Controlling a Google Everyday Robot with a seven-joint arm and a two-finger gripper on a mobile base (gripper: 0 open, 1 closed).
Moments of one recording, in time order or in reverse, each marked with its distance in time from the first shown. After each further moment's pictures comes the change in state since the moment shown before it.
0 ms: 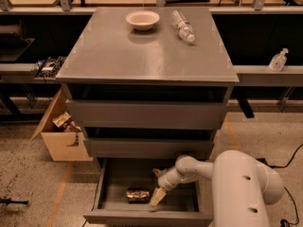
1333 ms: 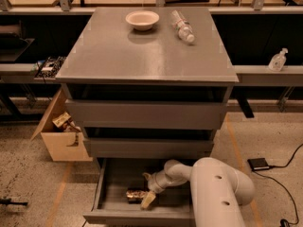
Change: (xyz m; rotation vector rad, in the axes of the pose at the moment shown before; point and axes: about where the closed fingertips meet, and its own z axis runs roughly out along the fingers) arm 0.001 -0.008 0.089 -0.046 -0.025 -0.031
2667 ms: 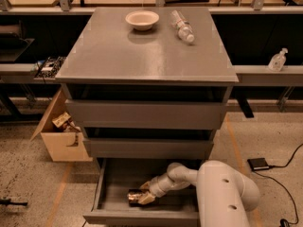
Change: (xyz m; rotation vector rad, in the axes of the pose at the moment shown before) arm 0.000 0.023 -0.003 -0.043 -0.055 0.018
